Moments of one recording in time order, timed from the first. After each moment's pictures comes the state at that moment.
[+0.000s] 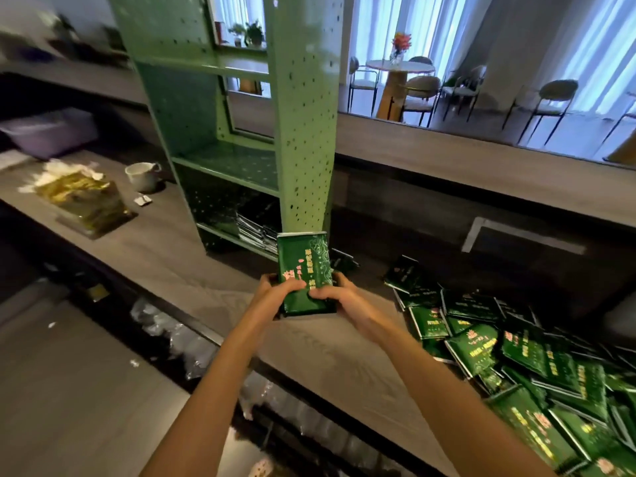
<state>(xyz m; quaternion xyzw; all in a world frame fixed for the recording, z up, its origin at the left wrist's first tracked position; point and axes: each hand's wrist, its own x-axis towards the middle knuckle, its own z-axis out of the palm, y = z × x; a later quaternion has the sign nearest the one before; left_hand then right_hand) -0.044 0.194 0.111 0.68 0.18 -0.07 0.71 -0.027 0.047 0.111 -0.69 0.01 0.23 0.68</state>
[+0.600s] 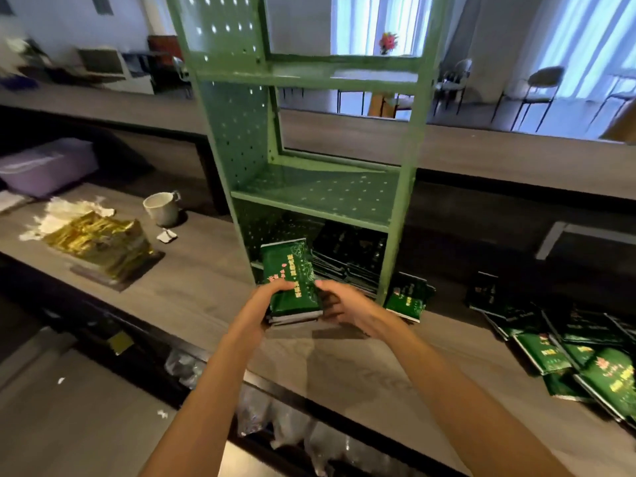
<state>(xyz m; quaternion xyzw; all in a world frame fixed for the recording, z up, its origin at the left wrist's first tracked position) 0.070 0.394 0.095 0.61 0.21 -0.14 0.75 0.084 0.231 0.090 -0.71 0.04 0.28 0.65</state>
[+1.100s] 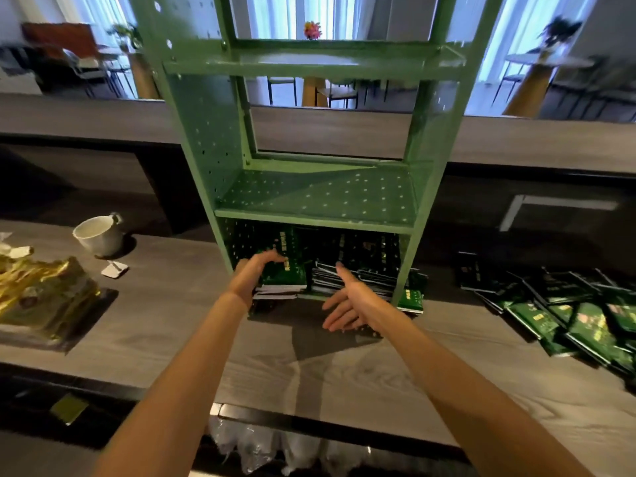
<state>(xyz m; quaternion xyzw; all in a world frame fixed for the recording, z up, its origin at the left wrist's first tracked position) 0.218 0.441 0.073 0.69 0.12 -0.16 0.70 0.131 0.259 0.078 -0.71 0.23 0.28 0.60</state>
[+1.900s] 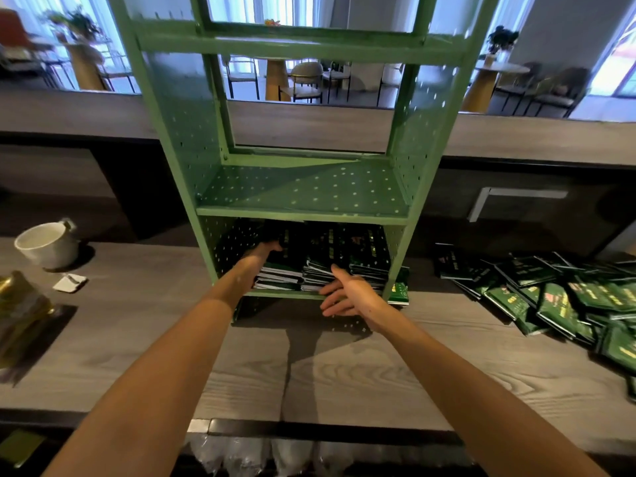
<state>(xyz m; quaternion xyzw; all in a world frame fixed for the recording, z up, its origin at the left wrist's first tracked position) 0.239 0.405 0.086 0.76 0.05 -0.21 0.61 0.133 0.261 0.069 -0.72 0.27 0.13 0.63</state>
